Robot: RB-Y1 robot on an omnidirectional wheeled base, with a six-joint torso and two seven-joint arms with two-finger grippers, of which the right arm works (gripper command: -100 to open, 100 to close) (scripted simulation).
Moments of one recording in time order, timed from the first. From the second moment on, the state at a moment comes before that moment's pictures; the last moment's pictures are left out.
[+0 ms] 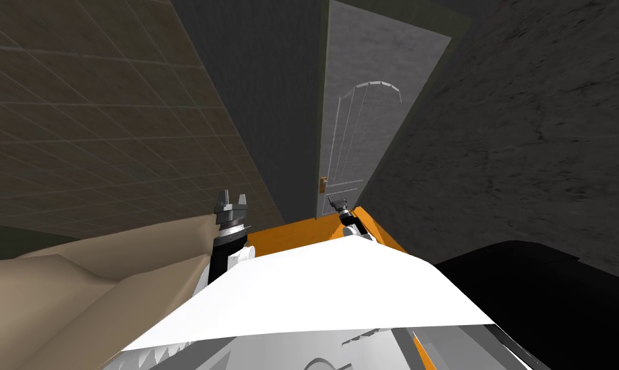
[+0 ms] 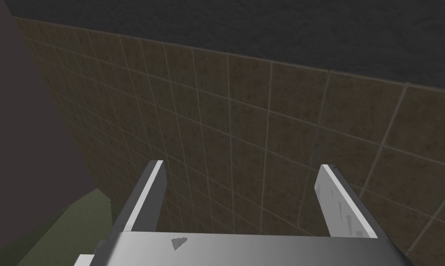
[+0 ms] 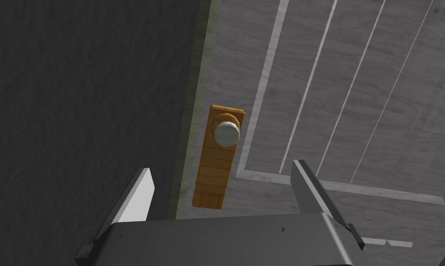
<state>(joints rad) 0.25 -0.45 0.29 -1.64 -0.81 -0.50 -0.88</state>
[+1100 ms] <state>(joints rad) 0.19 -0.54 0.36 -1.49 -0.99 -0.51 -1.07</state>
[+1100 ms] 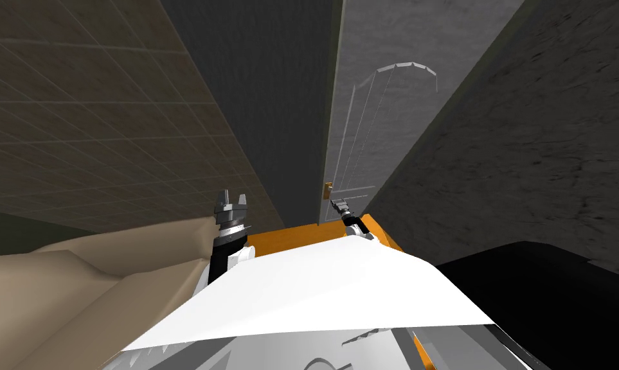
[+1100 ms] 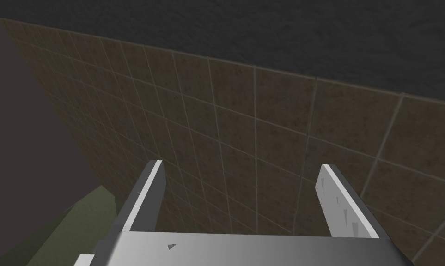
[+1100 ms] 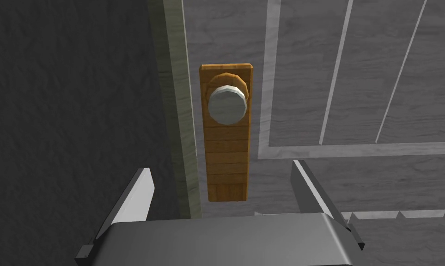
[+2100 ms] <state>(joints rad) 0.17 -0.60 0.30 -1.39 -1.04 -0.53 -1.15</state>
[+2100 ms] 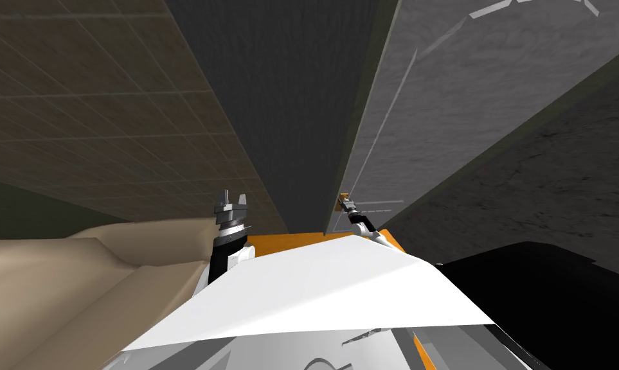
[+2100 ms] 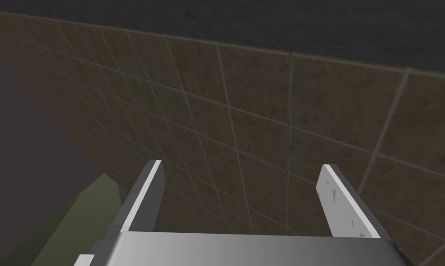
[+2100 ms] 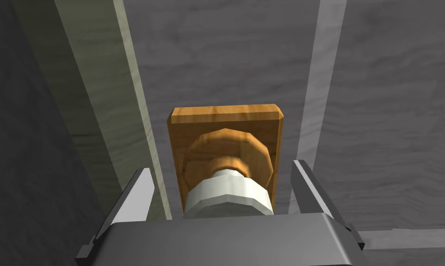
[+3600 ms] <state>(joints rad) 0.20 -0.68 0.37 -1.41 -1.03 -0.58 -1.23</state>
